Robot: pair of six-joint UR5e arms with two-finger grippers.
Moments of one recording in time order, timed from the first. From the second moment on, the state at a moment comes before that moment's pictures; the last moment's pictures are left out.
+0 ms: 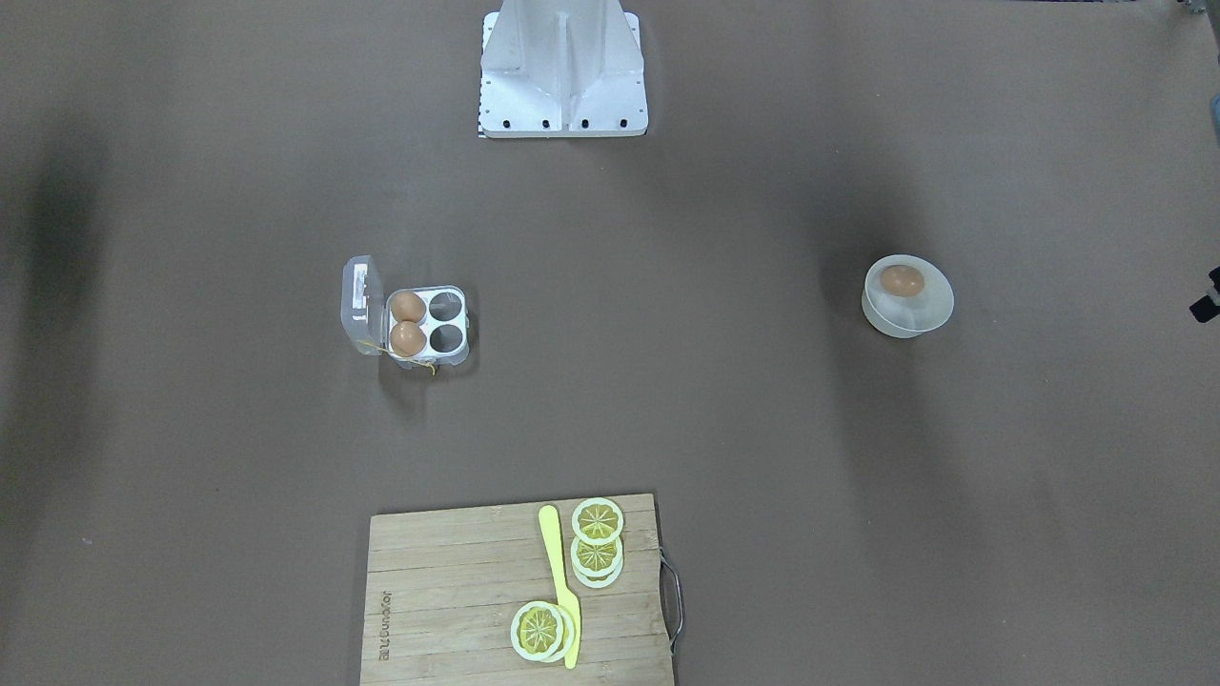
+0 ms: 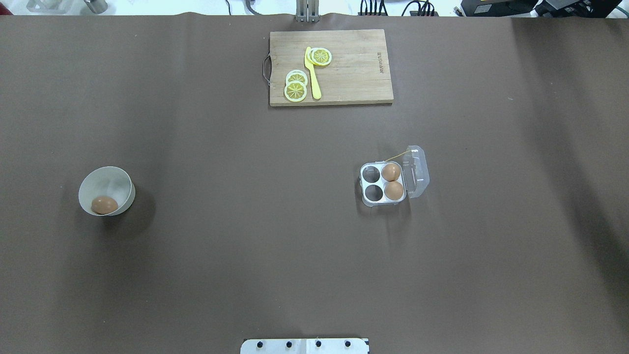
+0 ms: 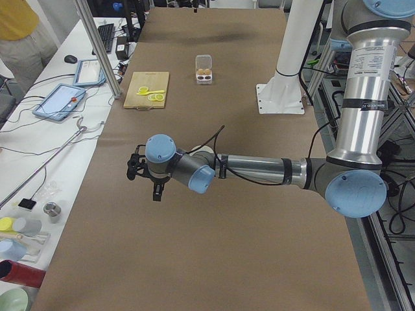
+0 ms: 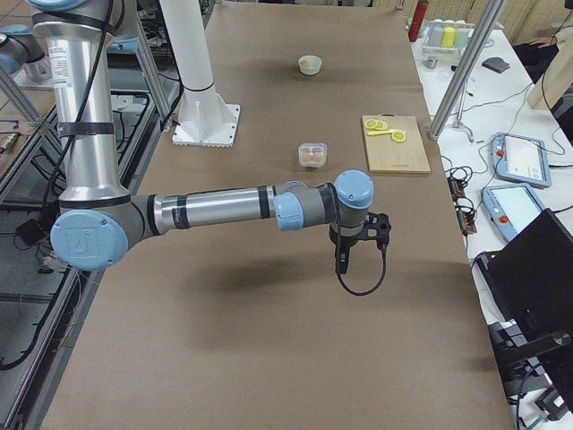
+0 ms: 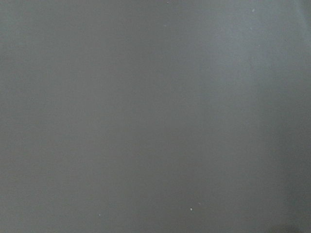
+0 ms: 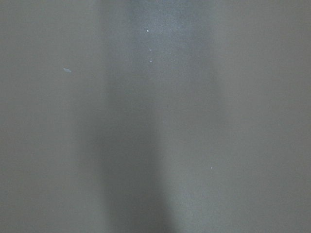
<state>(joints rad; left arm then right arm) -1.42 -1.64 -1.56 -2.02 -2.45 -0.41 1.44 -1.51 1.66 -1.49 2.38 0.32</state>
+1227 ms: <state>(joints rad) -1.10 -1.63 -1.69 -2.10 -2.35 -0.38 1.44 -1.52 1.66 -1.49 2.38 0.32</state>
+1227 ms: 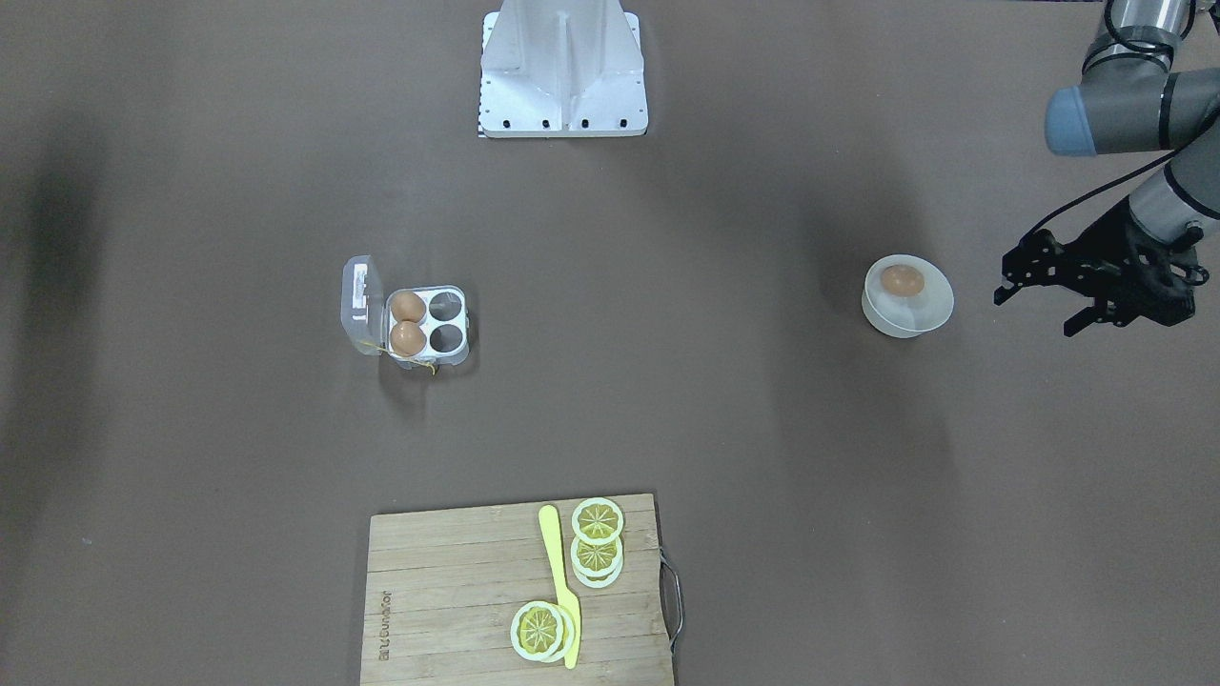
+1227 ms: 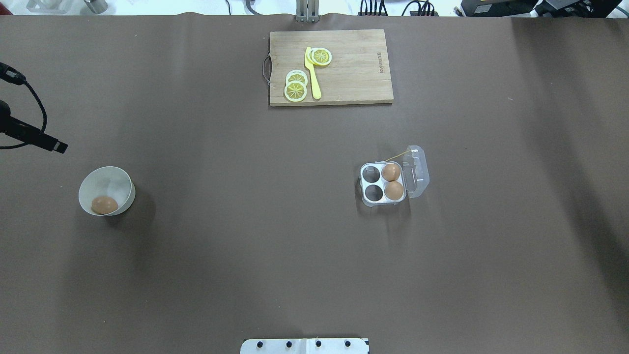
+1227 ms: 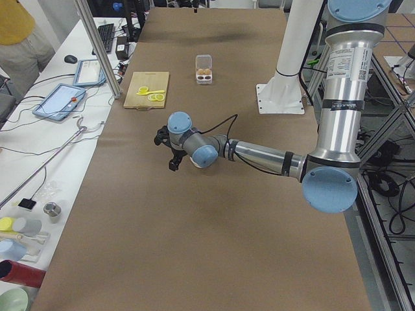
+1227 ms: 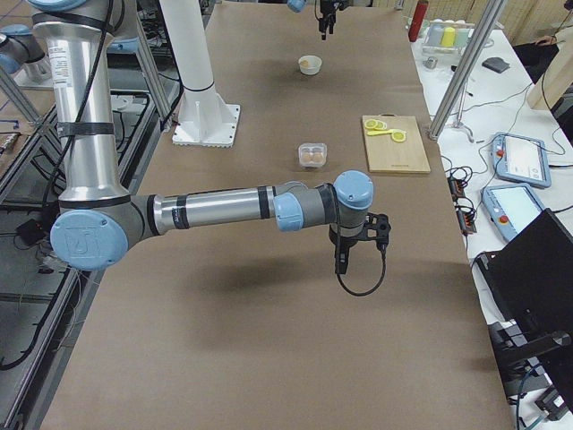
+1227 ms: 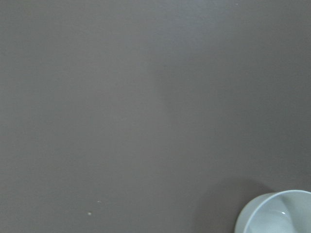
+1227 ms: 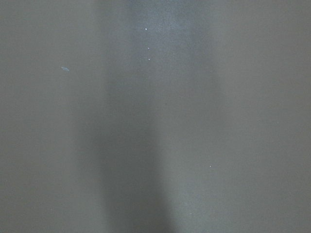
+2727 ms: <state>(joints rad) -1.02 -1.59 -1.74 -2.24 -2.34 -0.34 1.44 -1.52 1.67 -1.49 2.41 0.32</state>
